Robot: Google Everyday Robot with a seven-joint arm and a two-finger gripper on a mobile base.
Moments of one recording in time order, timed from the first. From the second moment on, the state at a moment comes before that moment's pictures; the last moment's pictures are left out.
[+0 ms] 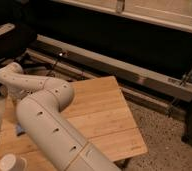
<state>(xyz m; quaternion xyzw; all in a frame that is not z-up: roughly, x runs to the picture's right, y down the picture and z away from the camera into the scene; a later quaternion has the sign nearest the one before) -0.457 0.088 0.915 -0.30 0.20 0.63 0.68</state>
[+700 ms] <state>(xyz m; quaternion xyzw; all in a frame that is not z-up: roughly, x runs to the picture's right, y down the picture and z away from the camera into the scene) -0.461 0.079 0.916 -0.31 0.18 0.63 0.69</state>
